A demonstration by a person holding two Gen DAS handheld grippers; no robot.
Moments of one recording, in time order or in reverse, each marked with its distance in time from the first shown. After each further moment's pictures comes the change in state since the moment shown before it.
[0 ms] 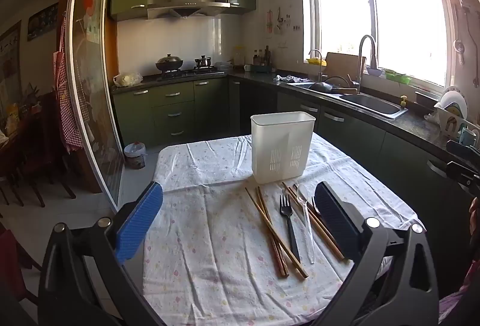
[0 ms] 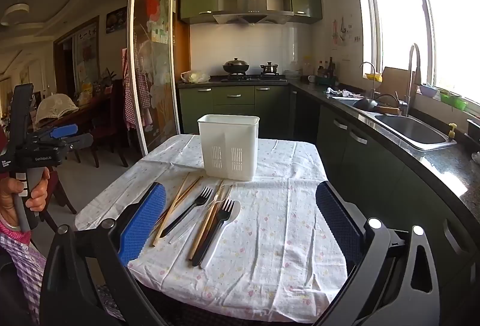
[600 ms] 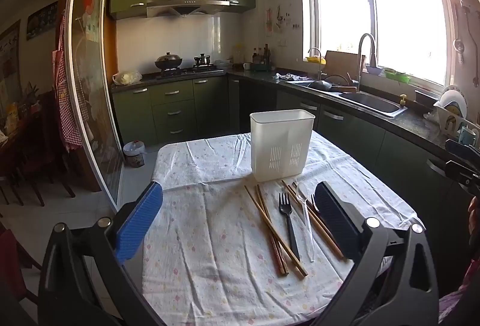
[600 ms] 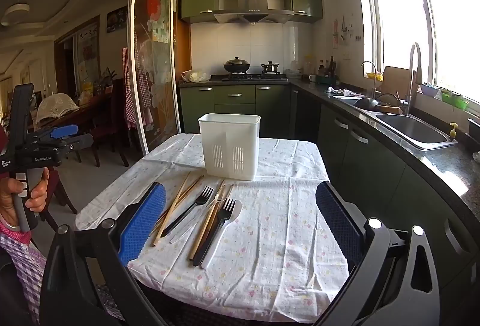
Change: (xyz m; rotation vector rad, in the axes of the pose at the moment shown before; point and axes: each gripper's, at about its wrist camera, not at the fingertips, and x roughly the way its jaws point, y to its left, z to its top) left arm 0.002 0.001 -0.003 -0.003 0.007 -0.003; right arm 0.001 0.000 0.000 -0.002 0.002 0.002
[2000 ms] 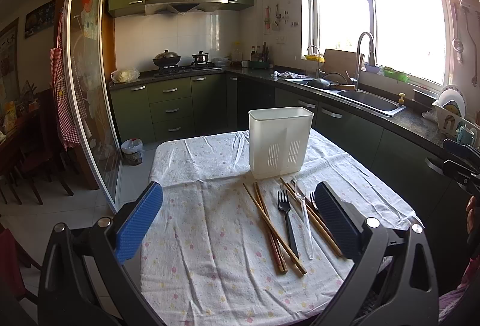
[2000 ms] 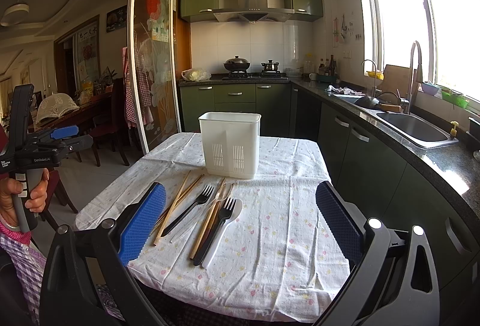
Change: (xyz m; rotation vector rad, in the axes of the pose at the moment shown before) left arm 0.008 -0.005 -0.010 0.000 0.009 -0.003; right arm 0.000 0.000 0.001 0.001 0.004 0.002
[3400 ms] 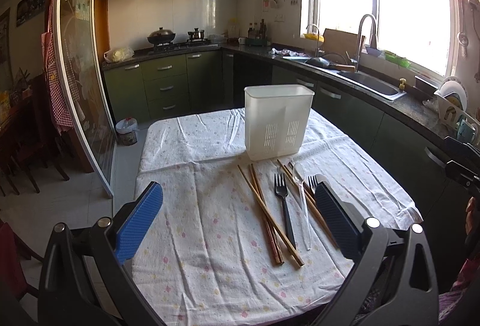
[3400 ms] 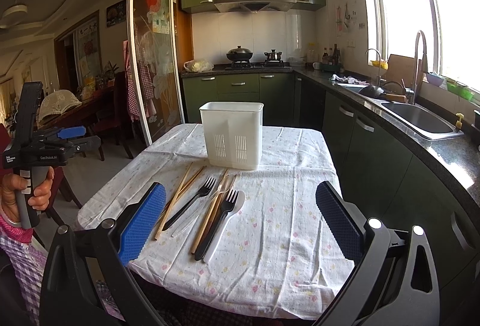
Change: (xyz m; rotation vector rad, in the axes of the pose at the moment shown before) left arm 0.039 -0.002 0.001 -0.009 0.166 -0.020; right arm 0.028 -0.006 0.000 0.034 0.115 0.037
